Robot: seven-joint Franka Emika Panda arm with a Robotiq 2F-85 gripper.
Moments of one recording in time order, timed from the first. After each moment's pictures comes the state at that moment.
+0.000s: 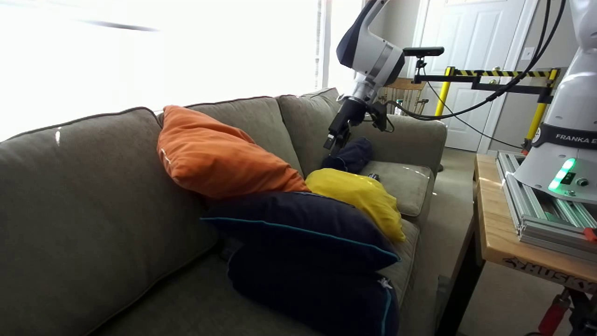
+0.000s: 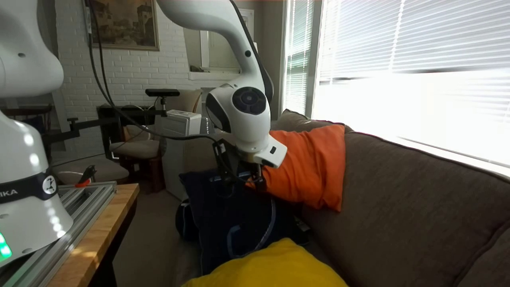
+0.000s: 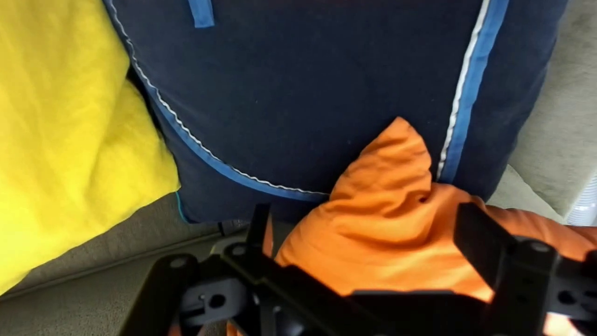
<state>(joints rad) -0.36 0.48 0.49 -2.30 1.24 2.74 -1.18</state>
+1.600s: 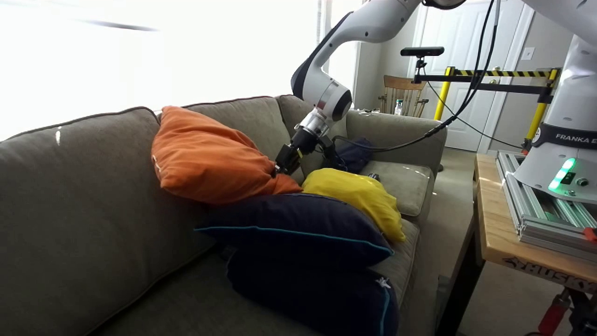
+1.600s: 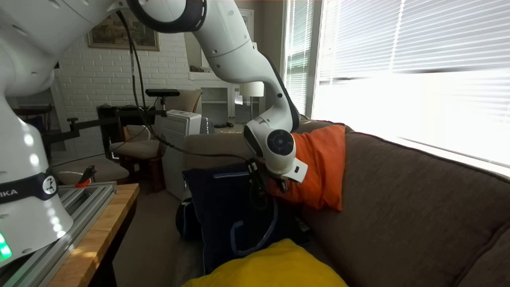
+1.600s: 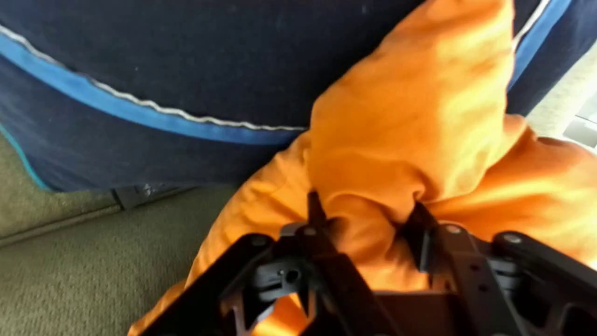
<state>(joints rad) -0.07 0.91 0.34 -1.77 1.42 2.69 -1.30</state>
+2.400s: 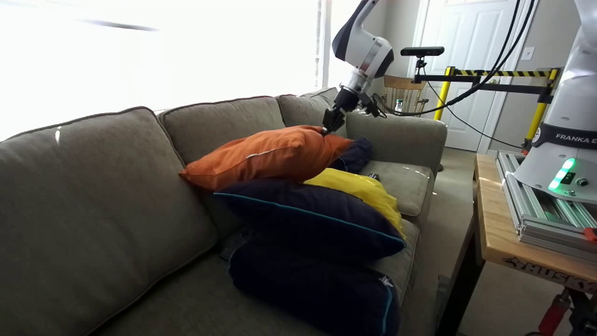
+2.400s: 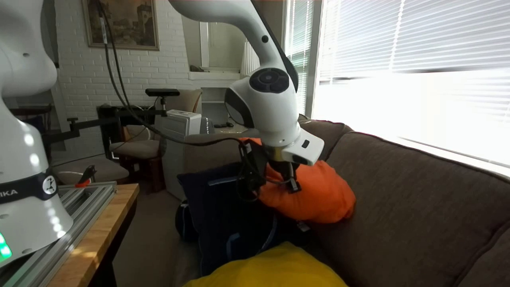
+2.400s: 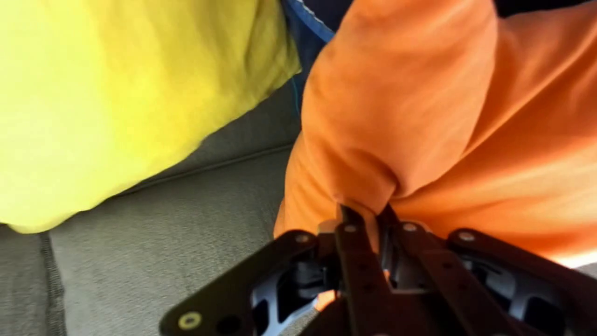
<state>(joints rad) -0.15 0.45 0.14 -2.19 1.24 2.77 -1.10</state>
